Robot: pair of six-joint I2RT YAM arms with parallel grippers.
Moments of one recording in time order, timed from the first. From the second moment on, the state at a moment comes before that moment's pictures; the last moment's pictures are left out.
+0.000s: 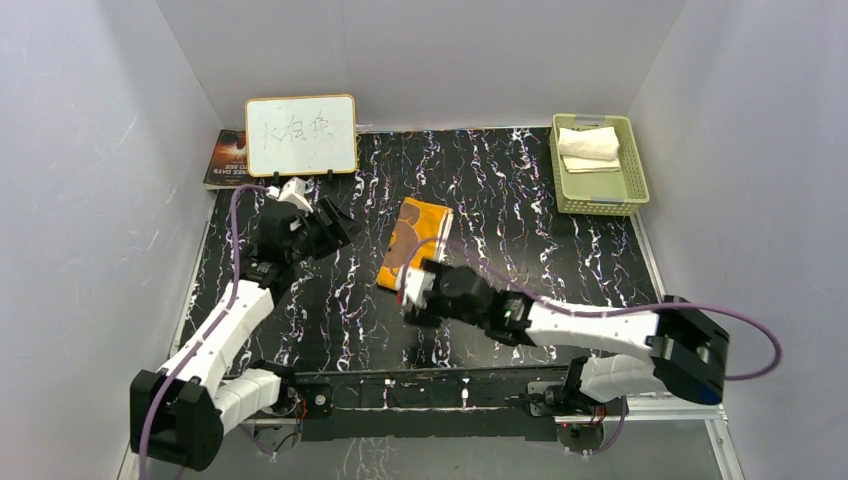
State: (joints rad) left arm -0.33 1.01 0.69 -0.13 0.13 -0.72; right arm 1.08 1.21 0.72 0.15 0.08 -0.38
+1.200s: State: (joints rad) left arm -0.11 1.14 0.62 -0.22 0.73 -0.61; right arm 1.14 1.83 0.84 0.41 0.35 -0.73
